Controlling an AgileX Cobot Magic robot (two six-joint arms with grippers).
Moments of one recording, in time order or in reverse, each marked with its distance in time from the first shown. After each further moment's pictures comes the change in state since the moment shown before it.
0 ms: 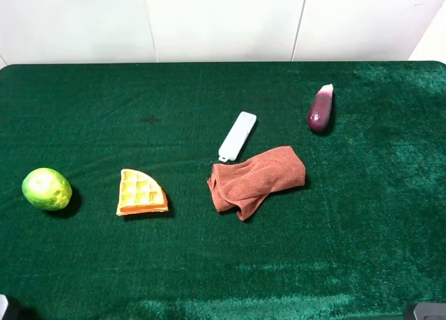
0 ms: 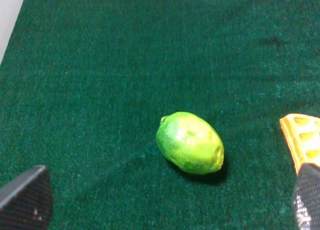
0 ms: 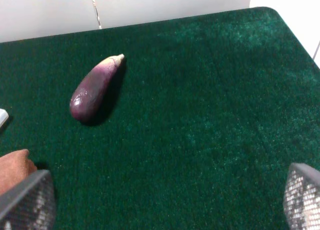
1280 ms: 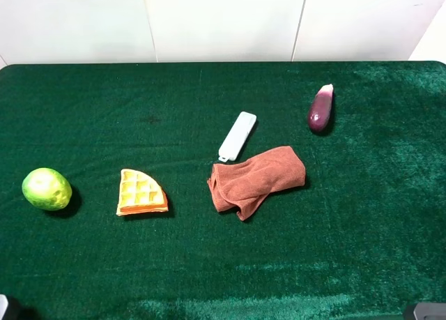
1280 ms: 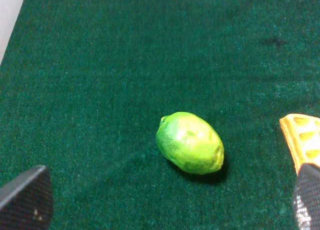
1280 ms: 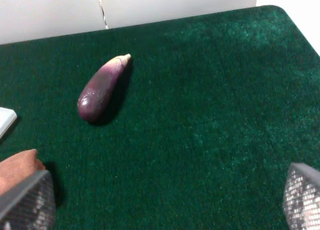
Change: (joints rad) left arm 0.000 0.000 0.000 0.000 0.000 0.000; right arm 0.000 0.000 0.000 0.021 -0.002 0.000
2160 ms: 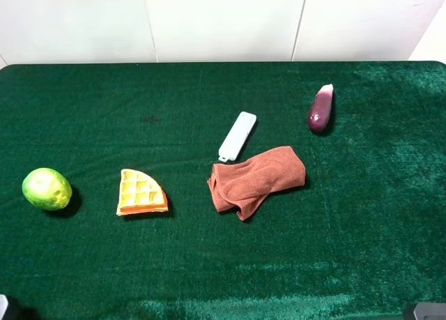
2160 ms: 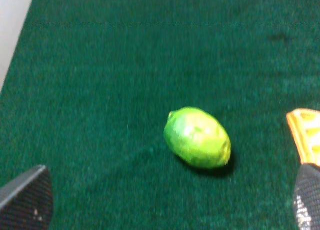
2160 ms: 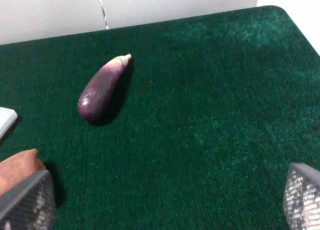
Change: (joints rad) left arm 0.000 0.127 -0.068 0.019 0.027 0.000; right arm 0.000 0.000 0.000 0.000 0.001 0.000
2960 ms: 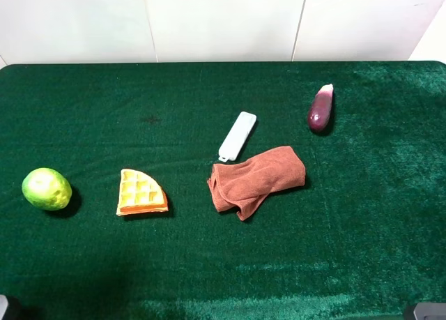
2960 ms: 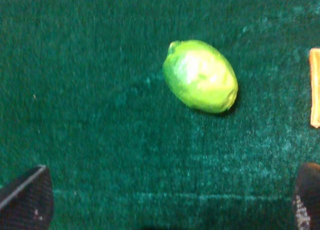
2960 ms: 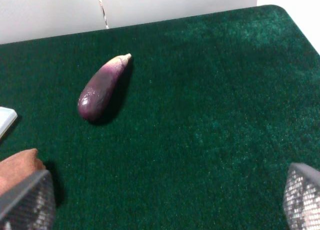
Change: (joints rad) left arm 0.000 0.655 -0.178 0.000 0.034 -0.106; right arm 0.000 0.000 0.000 0.000 0.001 0.000
